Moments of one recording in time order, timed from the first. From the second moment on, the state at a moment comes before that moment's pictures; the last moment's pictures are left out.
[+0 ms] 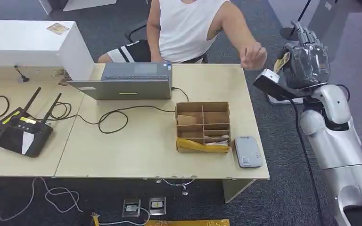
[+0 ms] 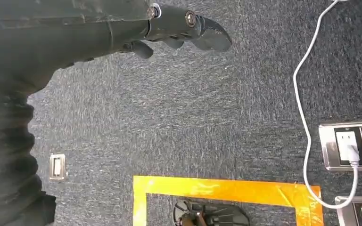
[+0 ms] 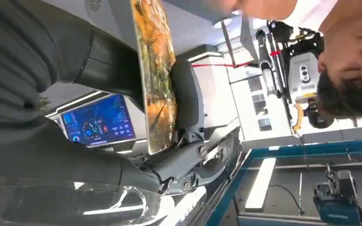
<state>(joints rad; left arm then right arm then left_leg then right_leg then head) -0.14 0.09 -0.15 -0.21 0.13 0.36 -0.09 -0.80 -0.35 0.38 -1.20 0.86 -0.16 -0.12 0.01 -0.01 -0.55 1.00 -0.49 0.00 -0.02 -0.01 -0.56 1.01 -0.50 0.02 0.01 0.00</state>
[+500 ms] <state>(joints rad) -0.14 0.10 -0.16 -0.21 0.13 0.36 -0.08 -0.73 -0.36 0.38 -1.20 0.80 -0.14 -0.08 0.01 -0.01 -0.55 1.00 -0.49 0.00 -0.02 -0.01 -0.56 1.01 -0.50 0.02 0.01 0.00</state>
